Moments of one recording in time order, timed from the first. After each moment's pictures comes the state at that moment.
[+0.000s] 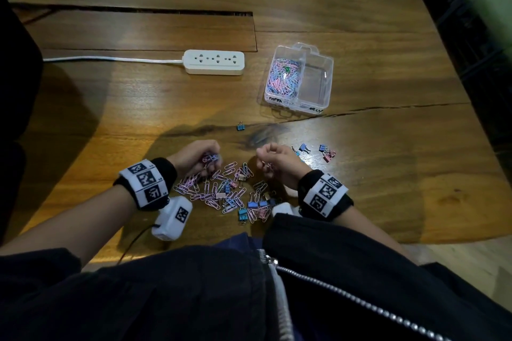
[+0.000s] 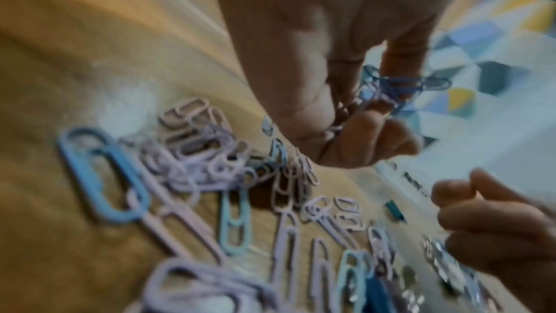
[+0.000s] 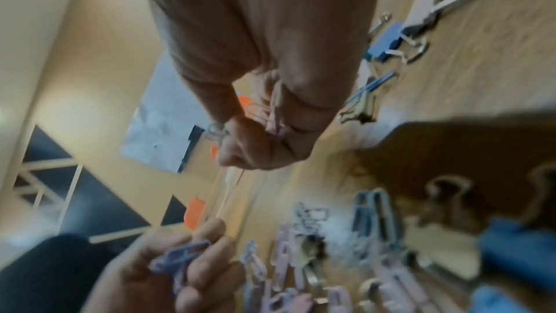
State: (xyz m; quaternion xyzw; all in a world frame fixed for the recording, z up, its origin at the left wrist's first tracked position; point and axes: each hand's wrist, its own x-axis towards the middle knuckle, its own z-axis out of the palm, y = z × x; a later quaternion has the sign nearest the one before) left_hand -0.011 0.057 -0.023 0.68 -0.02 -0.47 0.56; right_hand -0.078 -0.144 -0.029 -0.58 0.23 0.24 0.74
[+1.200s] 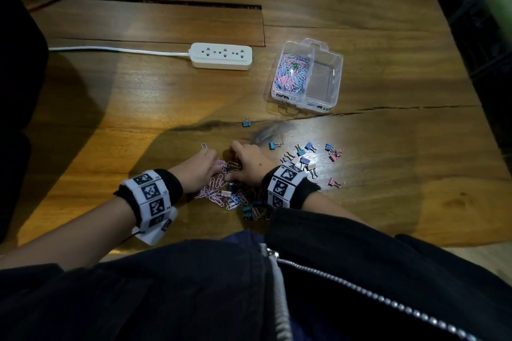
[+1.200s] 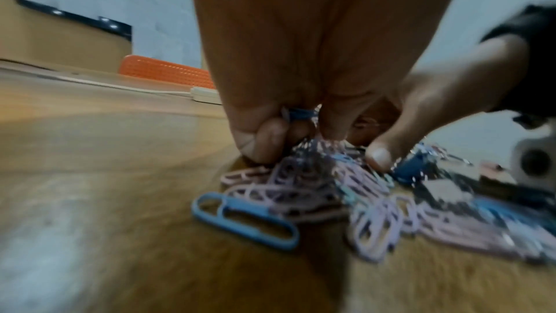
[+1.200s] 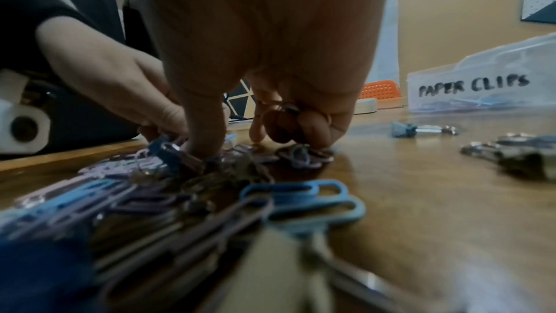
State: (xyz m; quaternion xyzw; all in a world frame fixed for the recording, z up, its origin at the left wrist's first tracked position) left_hand -0.035 0.062 -0.028 0.89 -0.20 -0.37 0.16; right_hand -0.057 -0.086 -0.039 -0.93 -0.06 0.26 0.25
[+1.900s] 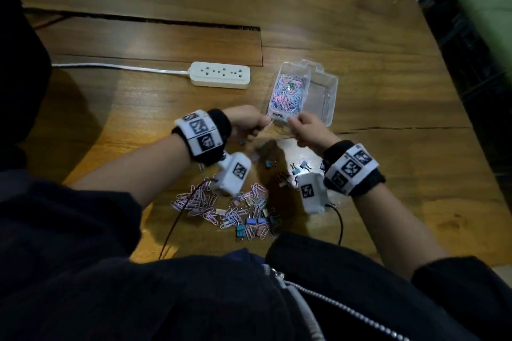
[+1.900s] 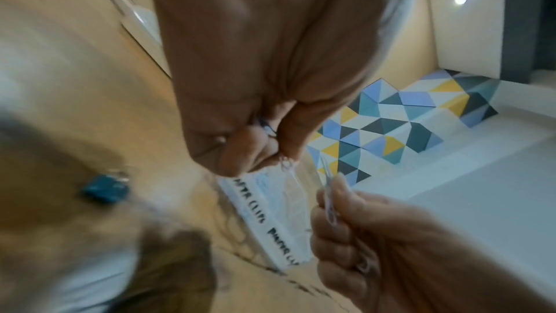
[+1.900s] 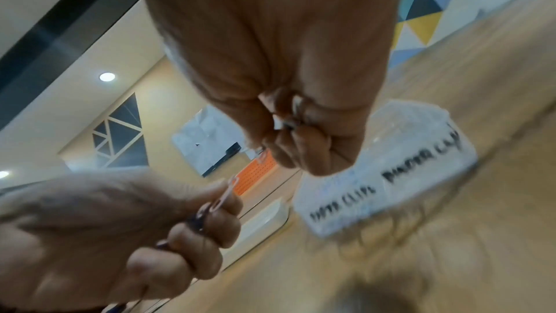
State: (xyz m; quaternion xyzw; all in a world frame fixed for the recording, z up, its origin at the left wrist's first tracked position) left_hand 0.046 -0.045 0.039 0.72 -0.01 -0.52 0.47; right_hand -0.010 -0.190 0.022 -0.82 0.19 0.16 0.52
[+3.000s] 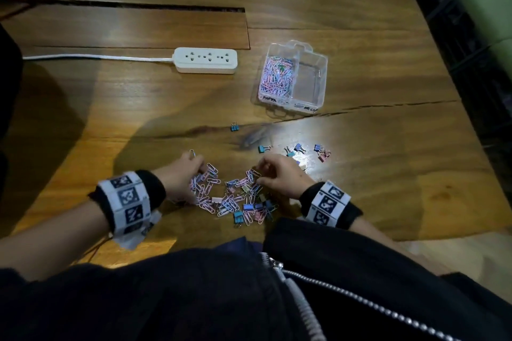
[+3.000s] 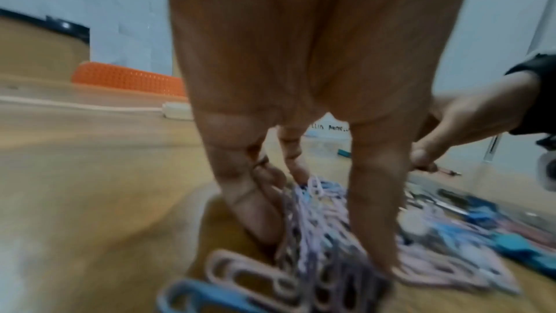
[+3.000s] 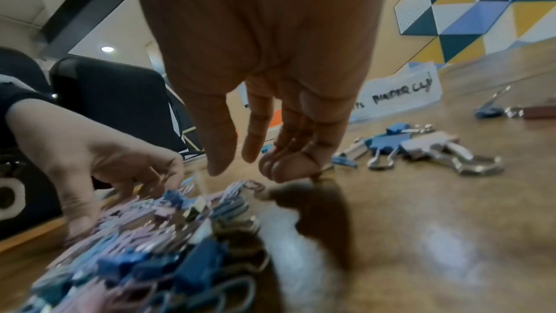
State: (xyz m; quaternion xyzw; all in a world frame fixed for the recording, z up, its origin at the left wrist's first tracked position) left_hand -0.027 0.067 -0.009 0.87 -0.21 -0.43 0.07; right_hand -0.099 -0.147 -0.015 -0.89 0.08 0.24 0.37
